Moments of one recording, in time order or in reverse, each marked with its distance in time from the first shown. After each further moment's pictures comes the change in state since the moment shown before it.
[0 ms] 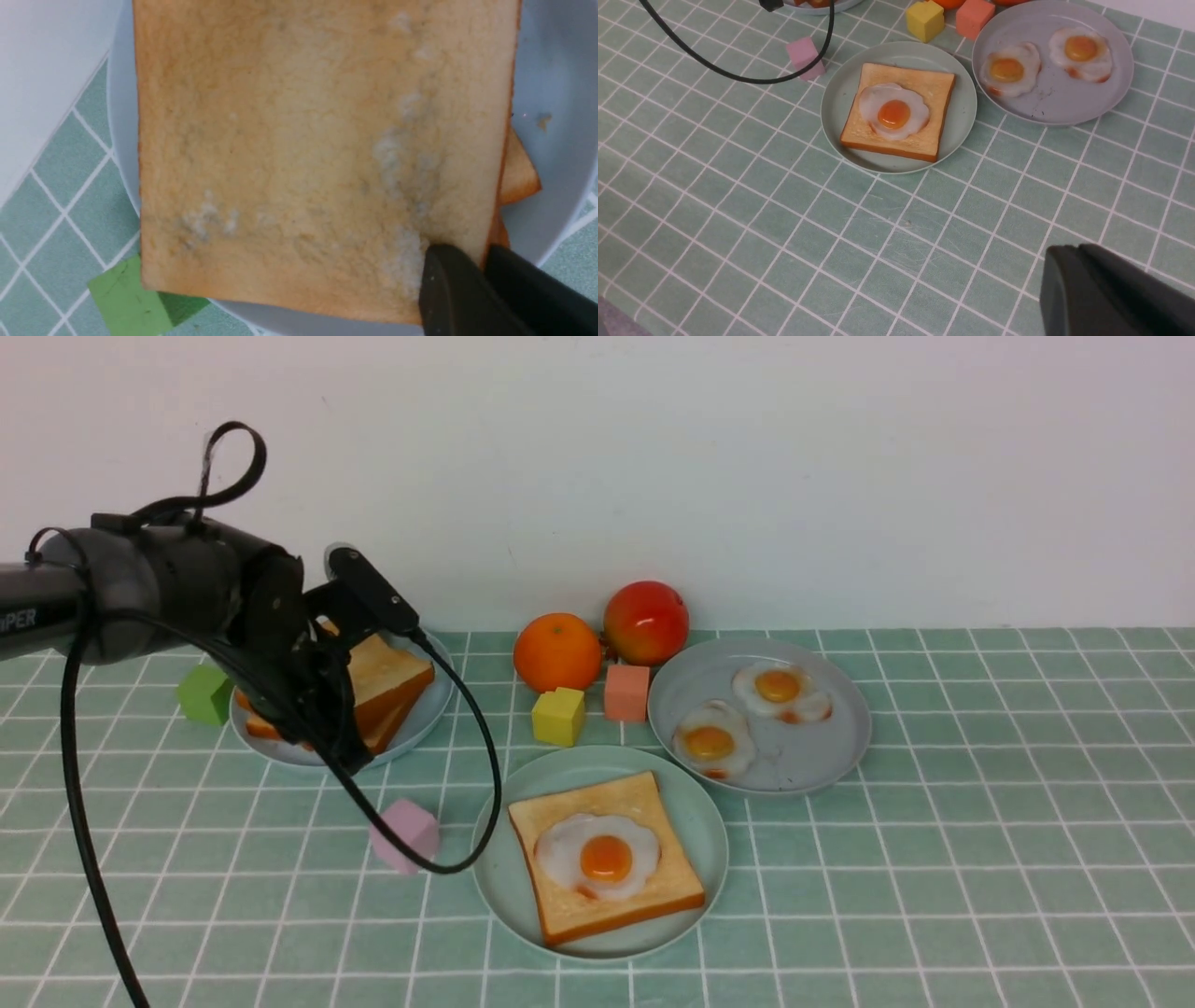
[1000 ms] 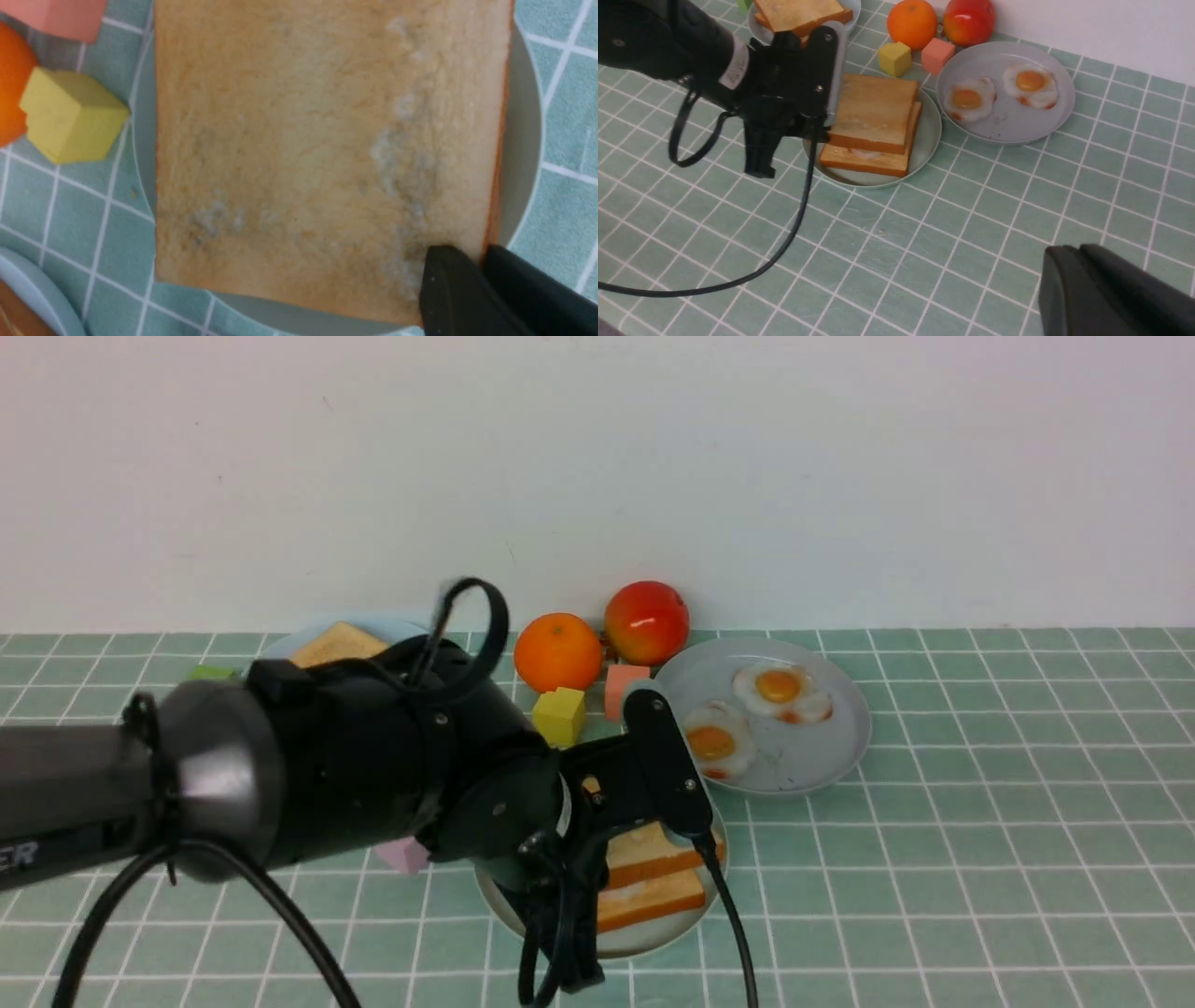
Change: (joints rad) right arm 0.000 -0.204 0.001 -0.066 0.086 0.028; left arm -0.567 -0.257 0.267 -0.015 0.001 -0.075
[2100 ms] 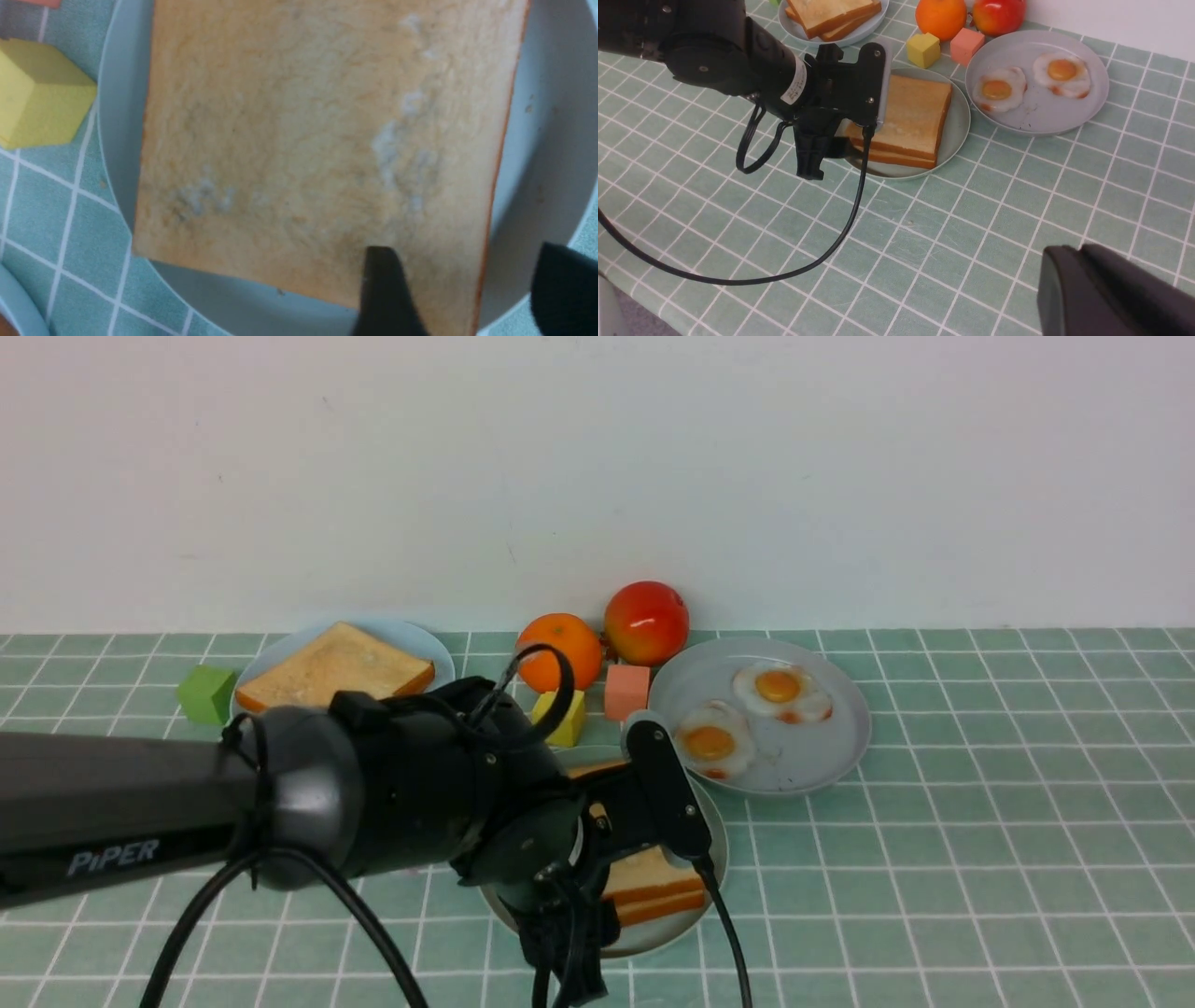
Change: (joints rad) right arm 0.000 0.000 0.000 0.056 0.014 0.001; left arm 0.000 0.086 0.000 0.073 -0.019 -0.106
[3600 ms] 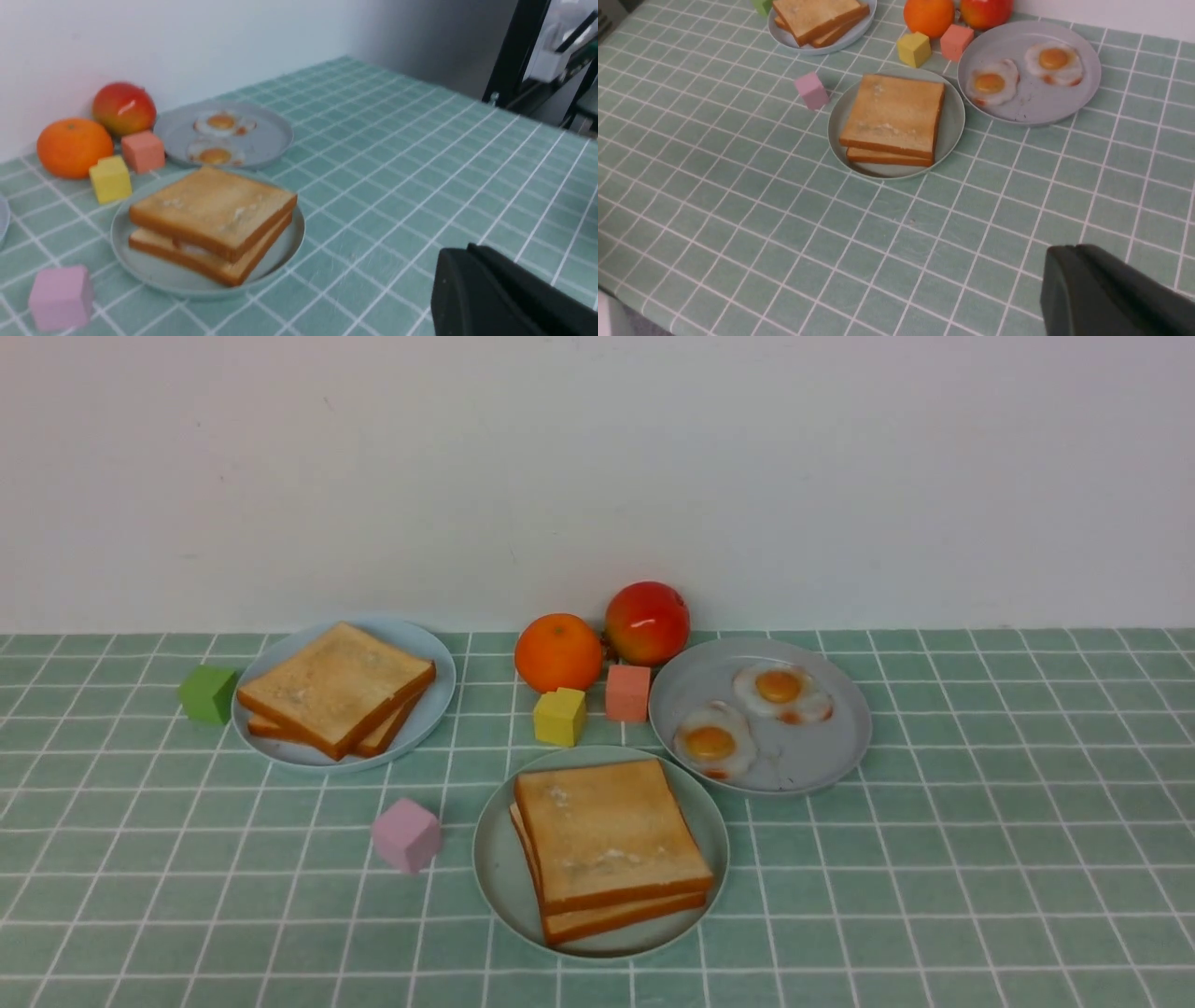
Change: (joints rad) right arm 0.000 -0.008 0.000 -0.019 0.017 0.078; left arm -0.151 -1.547 0.946 -0.092 -0.401 -0.572
